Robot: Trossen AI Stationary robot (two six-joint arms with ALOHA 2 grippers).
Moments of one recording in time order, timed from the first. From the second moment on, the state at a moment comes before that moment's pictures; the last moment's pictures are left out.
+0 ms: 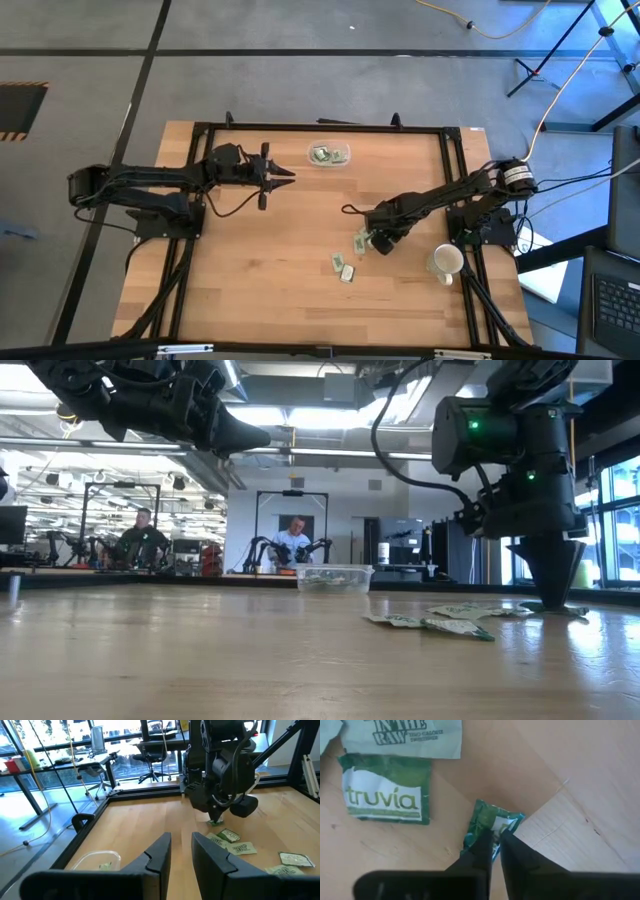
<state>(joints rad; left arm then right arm) 0.34 1.07 0.45 0.47 0.26 0.15 0.12 1.65 0.84 -0.81 -0.01 0.92</state>
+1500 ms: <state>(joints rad) 0.34 1.07 0.45 0.42 0.26 0.15 -0.48 1.97 1.47 -0.56 0.03 -0.04</state>
